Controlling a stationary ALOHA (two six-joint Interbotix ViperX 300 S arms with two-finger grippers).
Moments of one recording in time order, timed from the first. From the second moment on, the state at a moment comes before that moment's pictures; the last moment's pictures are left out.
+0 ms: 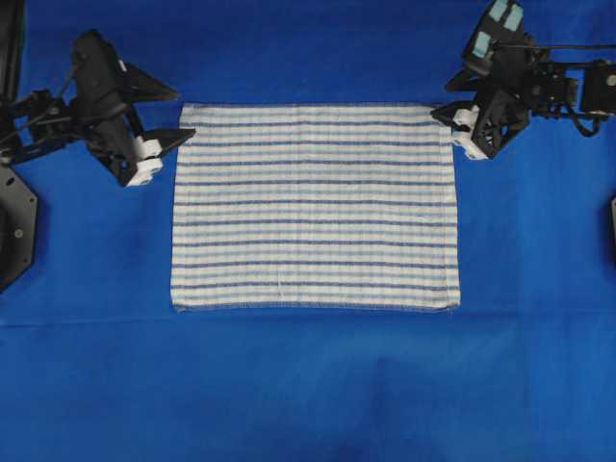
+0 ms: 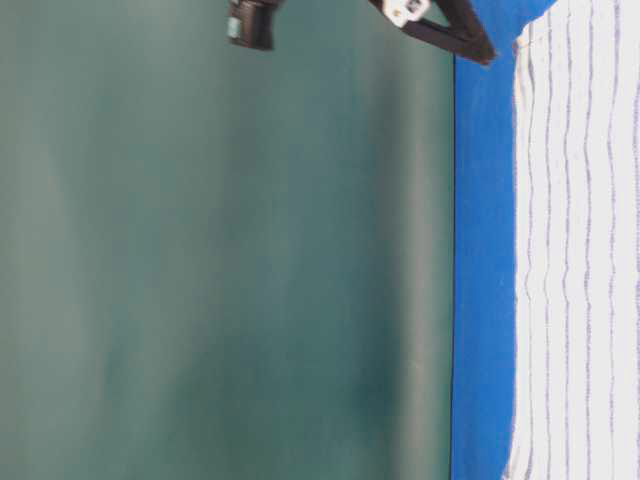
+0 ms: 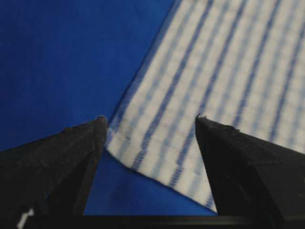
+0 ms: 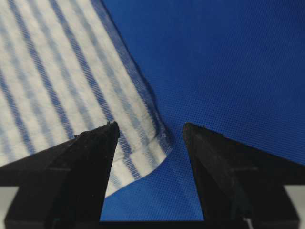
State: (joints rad) left arm 0.45 -0.20 1.22 -0.02 -0.55 0.07; right arm -0.54 -0.07 0.97 -0.51 -0.11 0.50
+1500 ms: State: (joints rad) left arm 0.64 -0.29 0.97 -0.02 -0.24 0.22; right arm -0.69 -0.19 0.85 -0.57 0.05 0.49
